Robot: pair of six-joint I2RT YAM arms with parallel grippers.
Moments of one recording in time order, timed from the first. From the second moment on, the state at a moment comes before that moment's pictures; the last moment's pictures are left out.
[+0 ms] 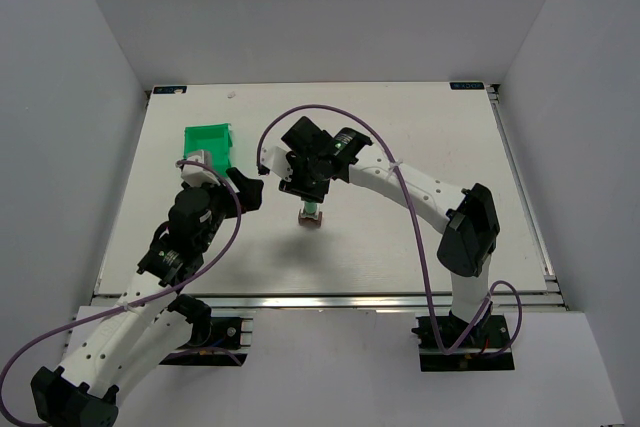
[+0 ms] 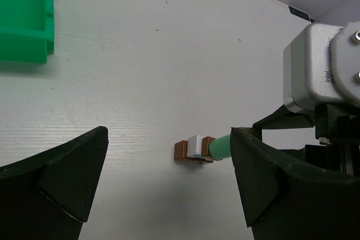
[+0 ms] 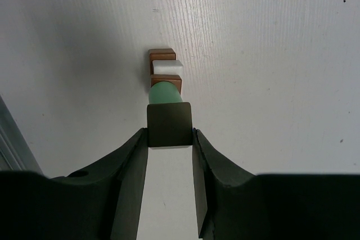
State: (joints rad) left arm -0.47 0.66 0.58 -0.16 -0.23 -0.54; right arm 0.96 1.91 1.83 -0.98 -0.09 -0.53
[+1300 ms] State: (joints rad) left arm -0.47 0.67 0.61 -0.20 -0.24 -0.57; right arm 0.95 1.67 1.66 -0.76 -0.03 -0.47
